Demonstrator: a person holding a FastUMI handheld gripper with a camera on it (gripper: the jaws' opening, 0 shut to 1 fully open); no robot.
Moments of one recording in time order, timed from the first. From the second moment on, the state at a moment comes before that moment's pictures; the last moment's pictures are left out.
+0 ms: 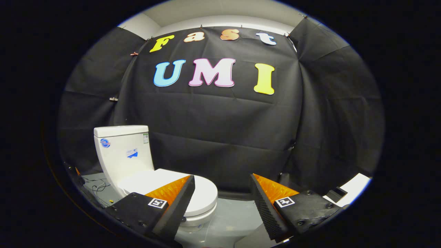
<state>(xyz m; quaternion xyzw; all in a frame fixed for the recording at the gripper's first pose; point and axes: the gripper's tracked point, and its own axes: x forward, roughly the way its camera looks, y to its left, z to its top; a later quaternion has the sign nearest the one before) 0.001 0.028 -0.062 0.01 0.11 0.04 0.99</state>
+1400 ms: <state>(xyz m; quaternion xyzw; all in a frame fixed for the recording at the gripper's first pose) -0.003 0.135 -0.347 0.35 0.54 0.07 0.76</state>
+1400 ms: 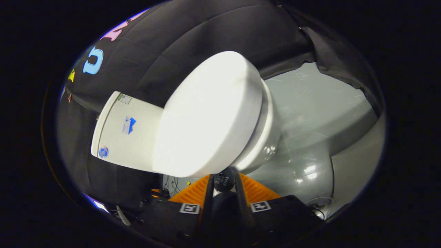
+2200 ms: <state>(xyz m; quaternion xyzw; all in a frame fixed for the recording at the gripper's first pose) -0.006 0.147 -0.339 0.46 0.55 0.13 0.69</state>
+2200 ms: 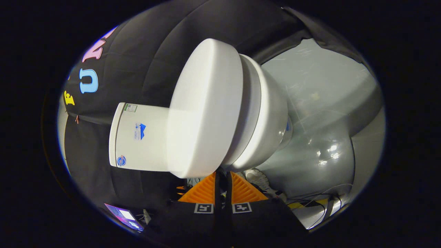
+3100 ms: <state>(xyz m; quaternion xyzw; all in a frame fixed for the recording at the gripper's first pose) 0.036 0.211 -0.158 0.24 0.43 0.21 0.84</state>
